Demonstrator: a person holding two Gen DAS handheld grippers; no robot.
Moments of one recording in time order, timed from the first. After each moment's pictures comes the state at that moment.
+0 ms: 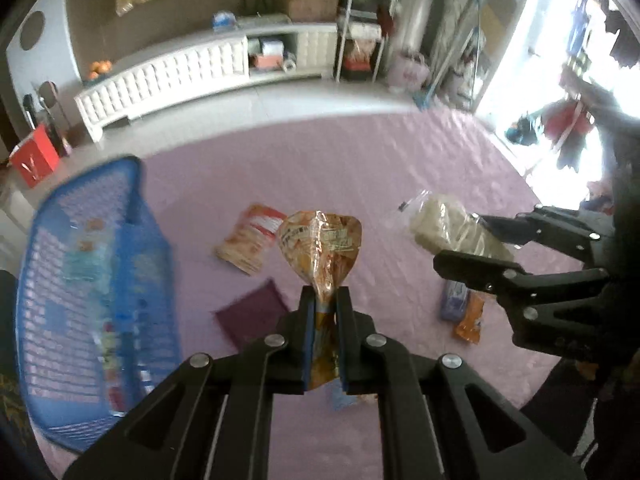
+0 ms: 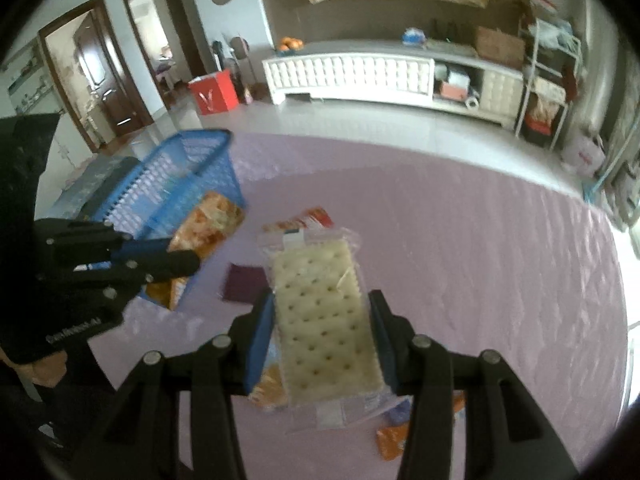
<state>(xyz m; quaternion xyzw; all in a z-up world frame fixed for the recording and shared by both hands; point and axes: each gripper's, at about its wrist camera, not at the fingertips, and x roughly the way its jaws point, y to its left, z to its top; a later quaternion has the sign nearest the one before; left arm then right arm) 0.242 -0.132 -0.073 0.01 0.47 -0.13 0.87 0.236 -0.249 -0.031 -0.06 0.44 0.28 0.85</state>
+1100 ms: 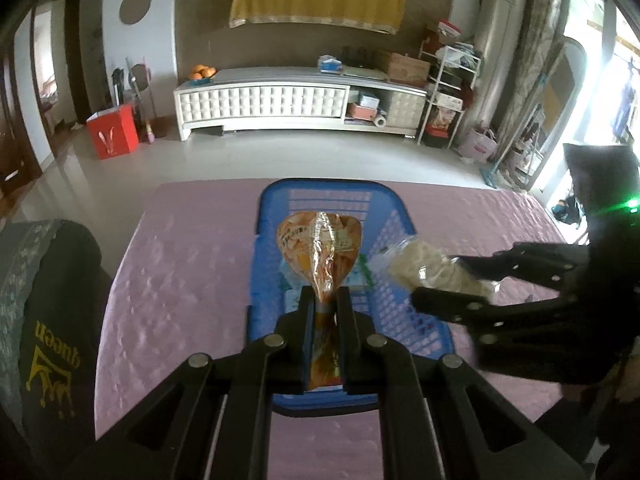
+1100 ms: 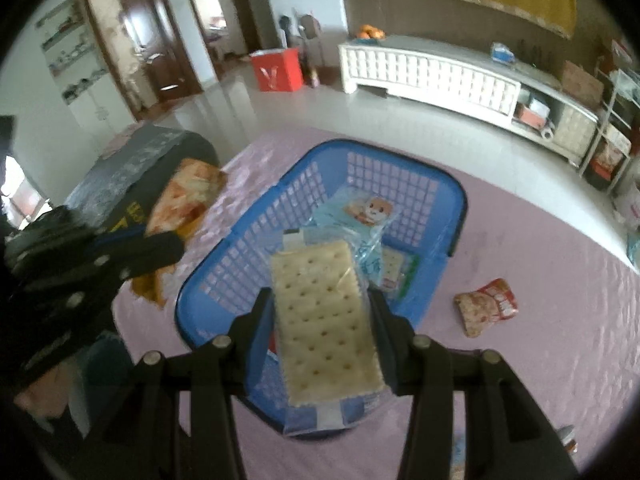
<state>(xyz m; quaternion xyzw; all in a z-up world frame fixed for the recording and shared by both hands) 0.171 0.111 -0.019 -0.05 0.41 -0.02 0.91 0.224 -0.011 -0.040 -0.10 0.47 0.32 0.82</state>
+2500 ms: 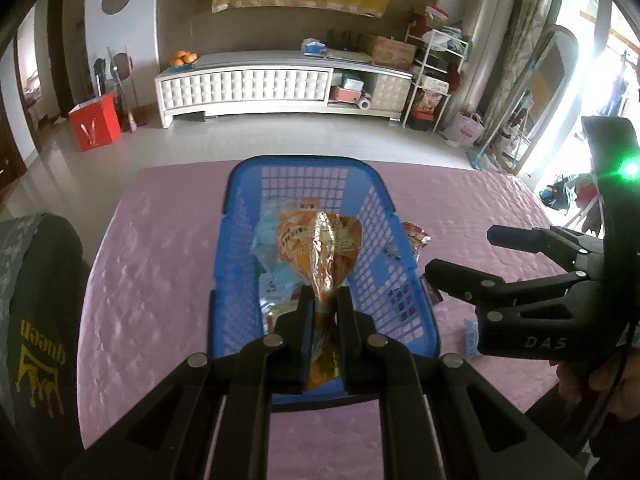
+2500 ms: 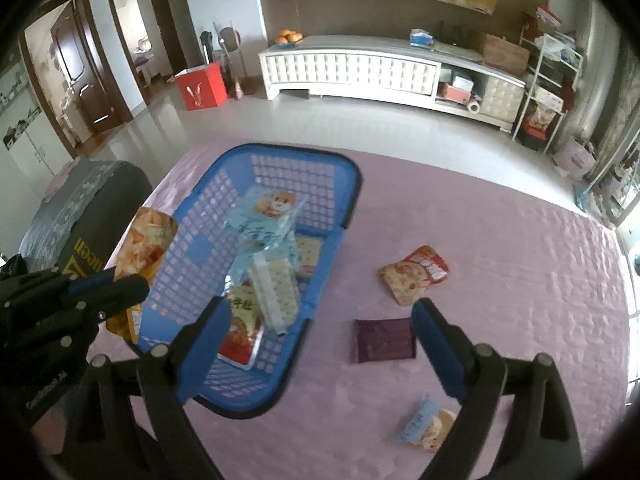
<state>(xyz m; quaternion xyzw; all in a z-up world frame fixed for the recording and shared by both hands) 0.182 0.085 -0.034 -0.05 0.43 -0.06 0.90 0.225 -0.072 -0.025 -0.07 0.46 0.21 0.86</state>
